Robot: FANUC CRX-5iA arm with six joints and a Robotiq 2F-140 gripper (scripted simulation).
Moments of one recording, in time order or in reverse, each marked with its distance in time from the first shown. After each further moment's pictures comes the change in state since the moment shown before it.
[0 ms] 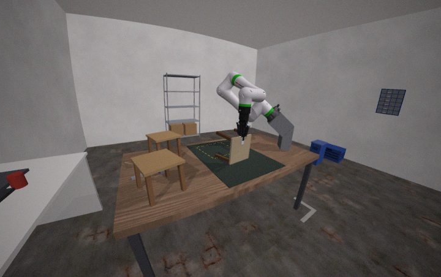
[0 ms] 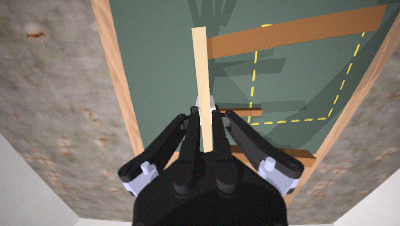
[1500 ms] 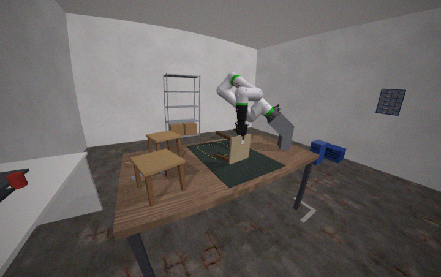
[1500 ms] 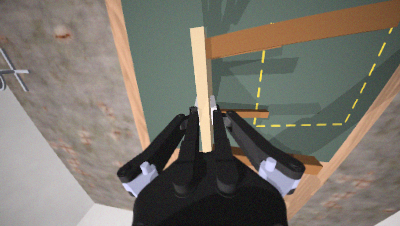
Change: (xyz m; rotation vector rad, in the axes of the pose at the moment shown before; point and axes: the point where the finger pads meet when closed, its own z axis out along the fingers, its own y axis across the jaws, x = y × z) arm 0.000 0.003 -0.003 0.102 0.000 0.000
